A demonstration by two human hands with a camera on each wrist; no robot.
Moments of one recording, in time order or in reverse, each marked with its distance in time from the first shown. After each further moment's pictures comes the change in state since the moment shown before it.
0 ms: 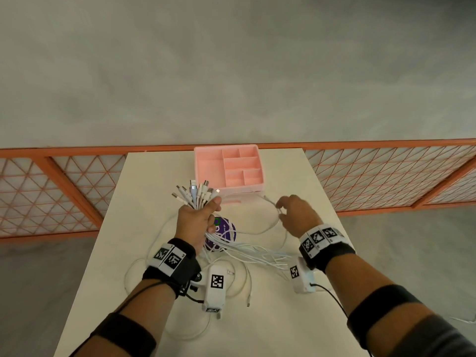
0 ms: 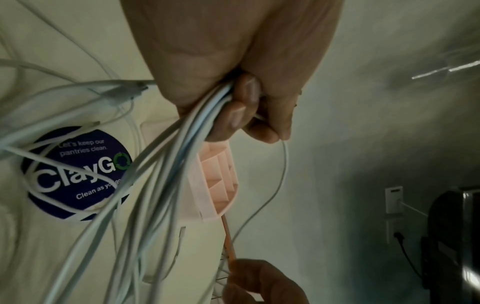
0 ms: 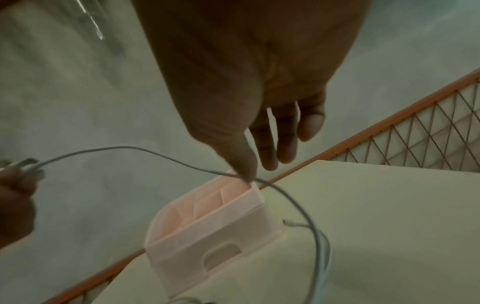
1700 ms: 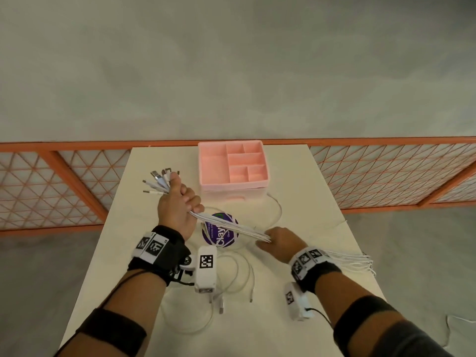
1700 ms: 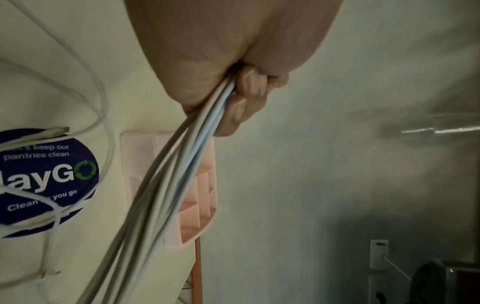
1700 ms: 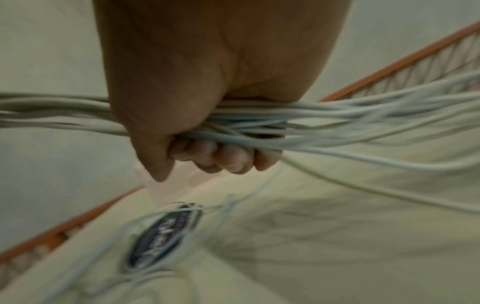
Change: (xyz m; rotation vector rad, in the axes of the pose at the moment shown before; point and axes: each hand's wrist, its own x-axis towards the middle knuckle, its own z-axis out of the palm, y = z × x) left_hand 0.001 0.043 -0.011 -0.328 0.119 -0.020; right_hand -0.038 -0.016 0.052 0.178 -0.373 -0.101
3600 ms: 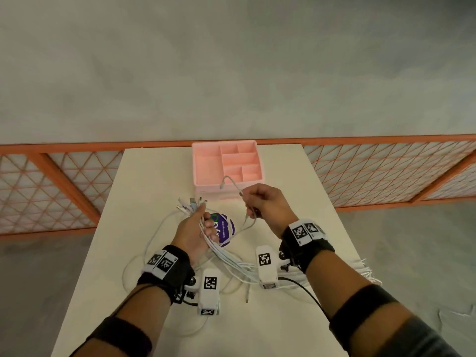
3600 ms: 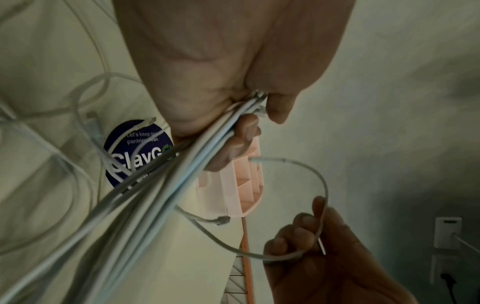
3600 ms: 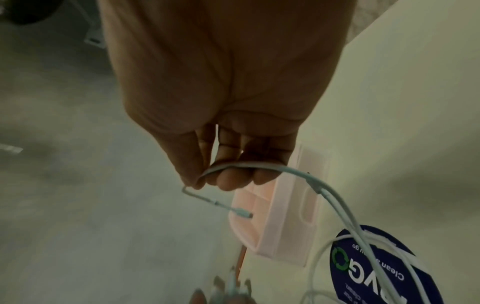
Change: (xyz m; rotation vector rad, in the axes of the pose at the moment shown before) left_hand -0.003 -0.056 -0.022 0.061 -0.087 -0.460; right_hand 0.010 -0.059 -0.051 1.126 0.253 -0.181
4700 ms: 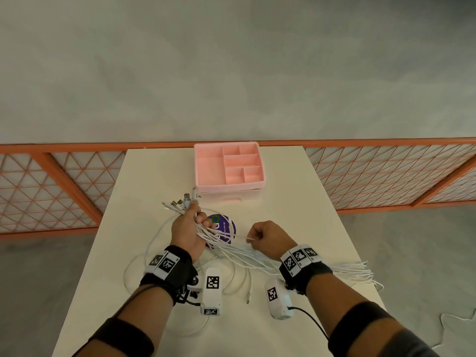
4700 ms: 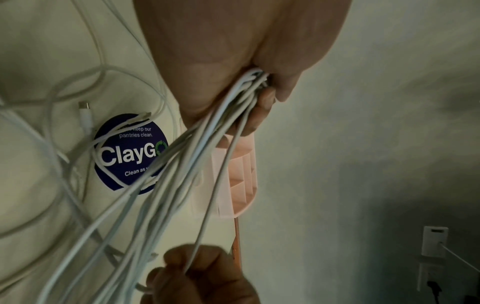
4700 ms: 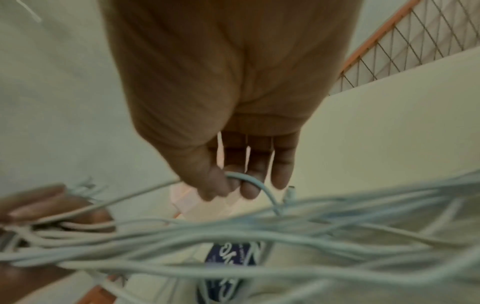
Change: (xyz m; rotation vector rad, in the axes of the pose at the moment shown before) left_hand 0.000 0.004 -0.001 -0.111 0.048 0.248; right_hand -0.018 0.064 -0.018 -0.801 -0.179 0.114
